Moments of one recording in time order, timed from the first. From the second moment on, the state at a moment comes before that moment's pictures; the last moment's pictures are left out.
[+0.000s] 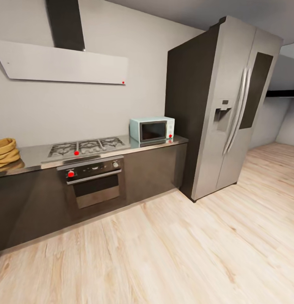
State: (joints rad) left arm 0.01 -0.03 0.00 -0.05 0.01 -0.02 0.00; right arm 0.00 0.00 0.00 0.00 0.00 -0.06 -0.01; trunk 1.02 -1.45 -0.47
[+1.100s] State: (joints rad) left arm 0.01 -0.03 0.00 -0.05 0.01 -0.02 0.00; right arm 0.00 0.00 0.00 0.00 0.00 -0.06 -0.01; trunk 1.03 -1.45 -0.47
